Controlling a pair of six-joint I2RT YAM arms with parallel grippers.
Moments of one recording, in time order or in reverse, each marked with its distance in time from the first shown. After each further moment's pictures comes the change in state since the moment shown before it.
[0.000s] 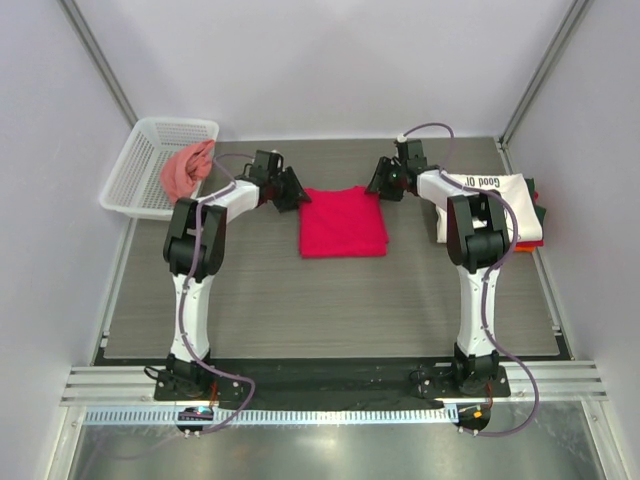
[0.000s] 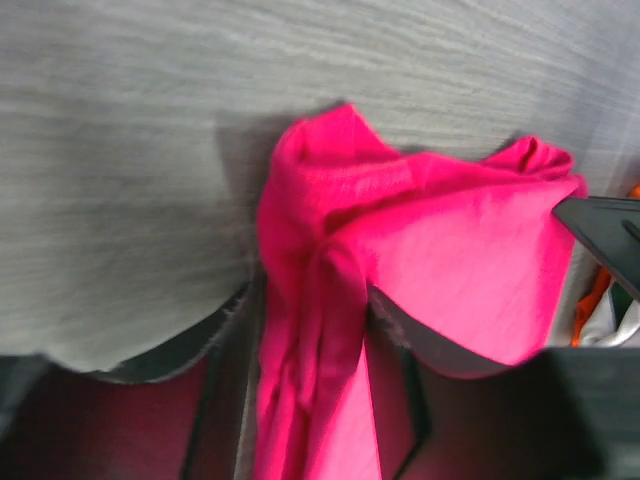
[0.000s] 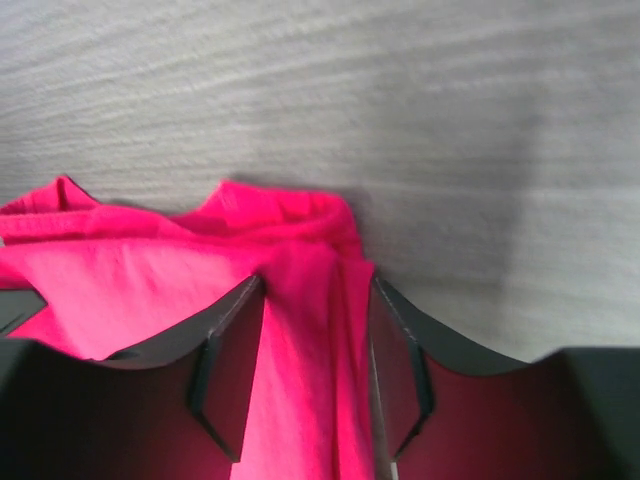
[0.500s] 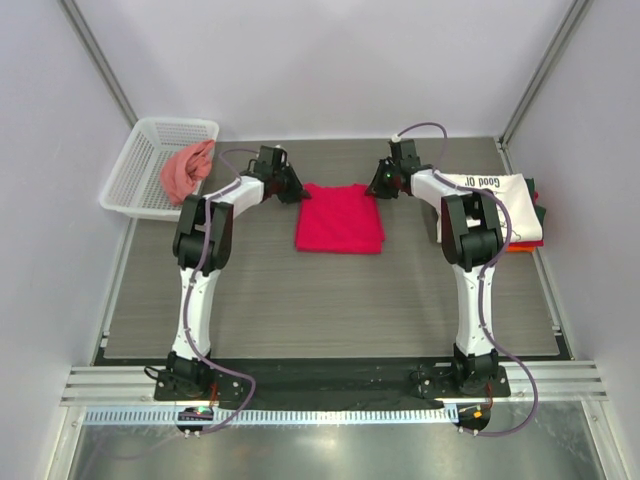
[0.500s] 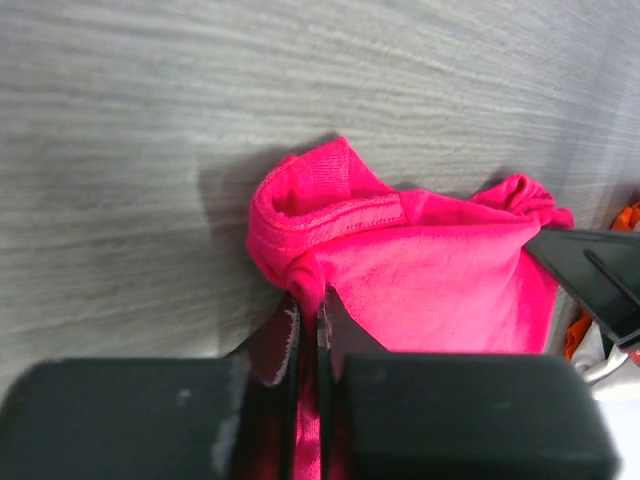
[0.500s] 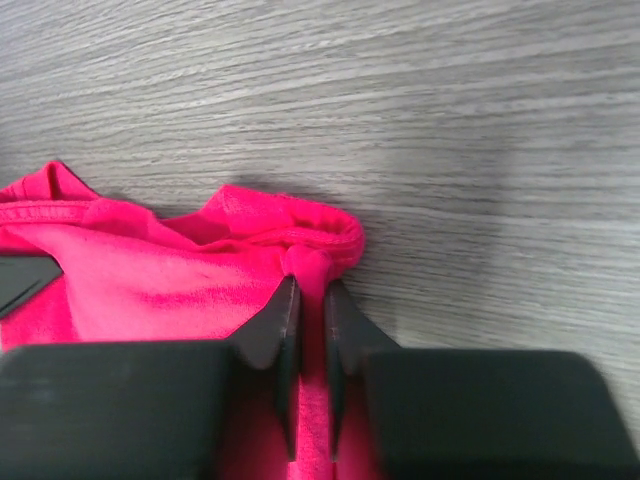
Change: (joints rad) left arm 0.004 0.124 0.153 0.003 0.013 -0.004; right arm 0.027 0.059 0.071 -0.004 0.022 0.009
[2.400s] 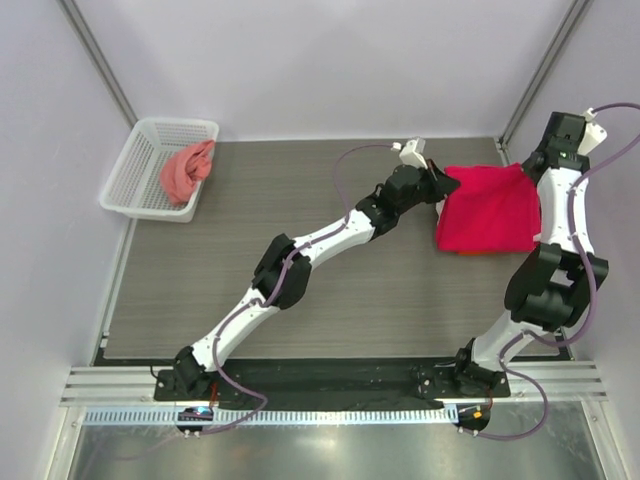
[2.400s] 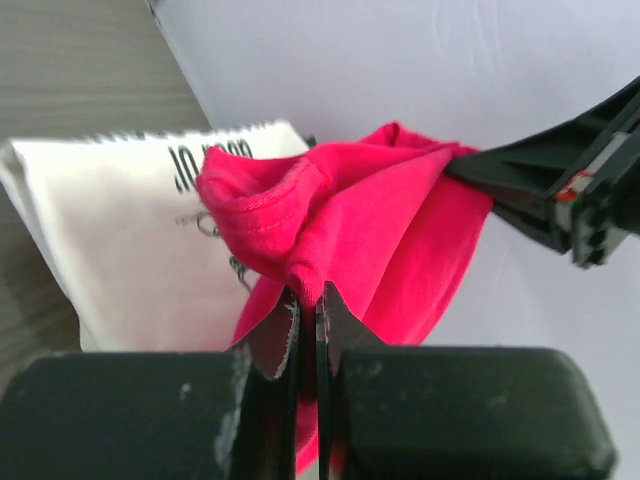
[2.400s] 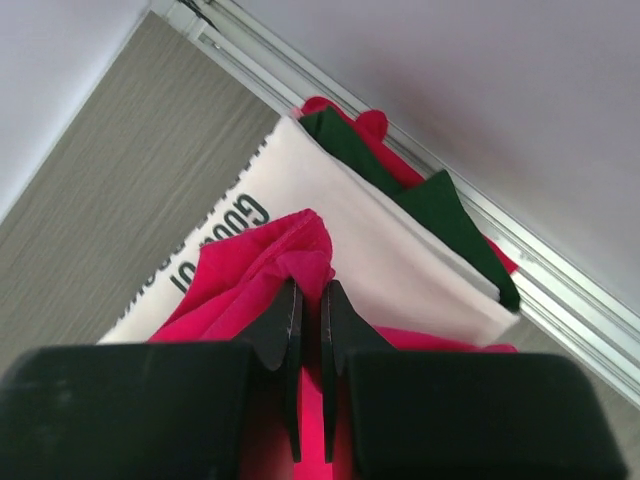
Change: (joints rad) left arm -0.613 0.319 0.687 0.397 -0.291 -0.149; right arm -0.574 -0.608 -0.107 -0.357 0.517 -0.011
